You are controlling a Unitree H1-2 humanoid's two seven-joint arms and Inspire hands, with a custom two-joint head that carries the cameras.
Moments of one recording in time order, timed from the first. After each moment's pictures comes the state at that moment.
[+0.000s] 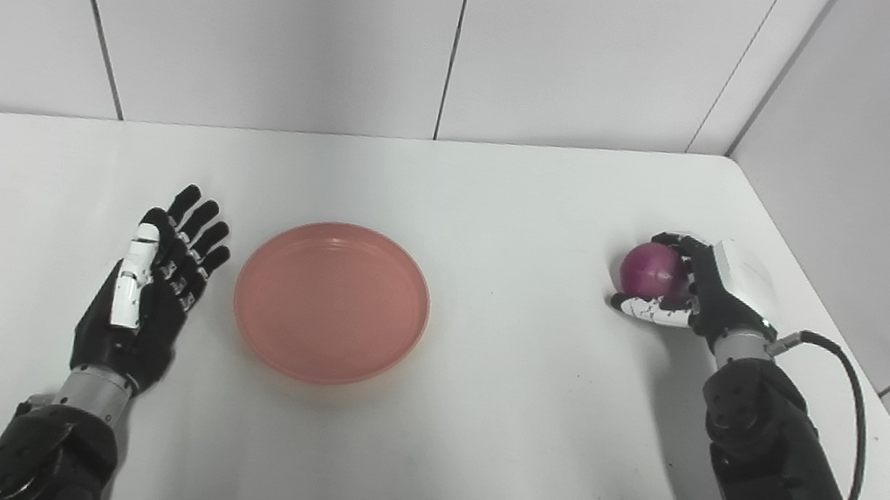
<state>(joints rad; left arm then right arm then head) -0.24 0.00 0.04 0.08 -0.33 0.20 -0.20 -0.25 -0.51 -0.04 -0.02 -0.68 0.45 0.10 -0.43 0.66</state>
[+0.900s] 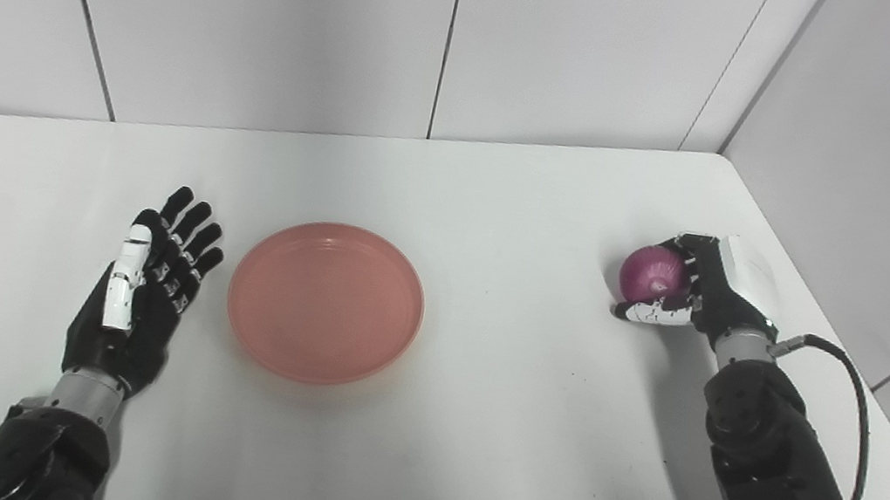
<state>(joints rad) -0.24 0.00 0.04 0.08 -0.33 0.20 -0.21 -0.23 -0.51 -0.05 -0.01 -0.61 0.40 0.02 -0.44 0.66</state>
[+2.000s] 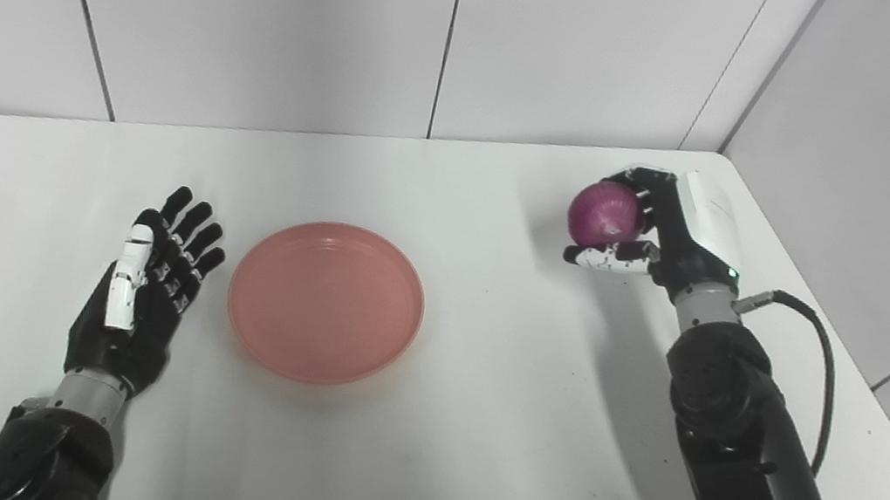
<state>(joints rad) -0.23 -0.02 0.03 0.06 -0.32 0.20 -0.18 -0.32 -0.45 0.05 -0.21 -0.65 0.40 0.06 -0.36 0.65</state>
